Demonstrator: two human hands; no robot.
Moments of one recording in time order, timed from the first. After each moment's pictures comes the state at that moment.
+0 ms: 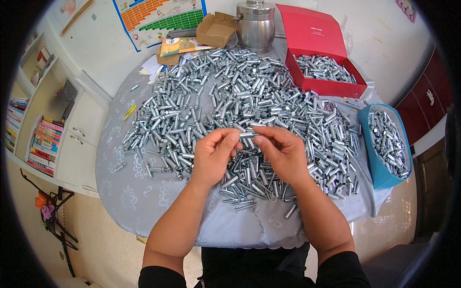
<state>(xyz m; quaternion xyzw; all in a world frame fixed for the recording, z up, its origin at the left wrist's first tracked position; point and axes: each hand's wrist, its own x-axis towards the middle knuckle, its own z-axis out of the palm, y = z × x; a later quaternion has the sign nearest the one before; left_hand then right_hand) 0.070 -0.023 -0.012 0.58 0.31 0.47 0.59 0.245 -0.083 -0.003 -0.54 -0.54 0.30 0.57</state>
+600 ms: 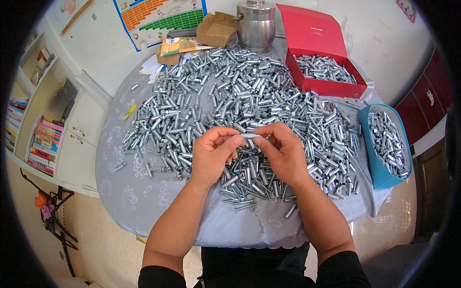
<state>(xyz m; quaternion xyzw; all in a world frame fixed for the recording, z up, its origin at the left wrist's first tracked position) 0.068 -0.021 -0.009 0.54 0.30 0.46 0.64 0.247 -0.081 -0.001 -0.55 -0.61 0.19 0.54</state>
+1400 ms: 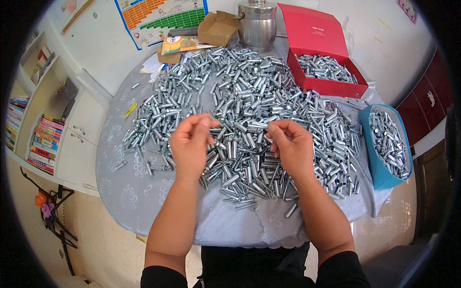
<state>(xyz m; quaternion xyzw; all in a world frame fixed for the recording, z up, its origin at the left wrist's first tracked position) 0.048 -0.006 0.006 0.54 0.41 0.55 0.49 0.251 -0.078 0.002 -0.56 -0.40 0.38 0.62</state>
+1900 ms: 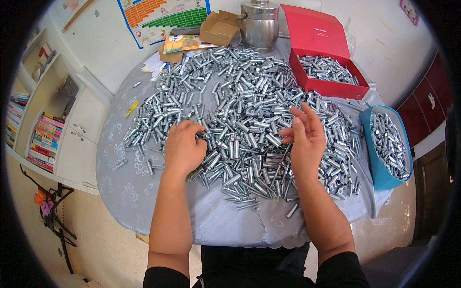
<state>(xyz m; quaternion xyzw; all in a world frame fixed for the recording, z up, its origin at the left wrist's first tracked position) 0.009 0.013 -0.006 0.81 0.51 0.27 0.09 0.255 -0.073 -0.002 -0.50 -0.33 0.27 0.76</state>
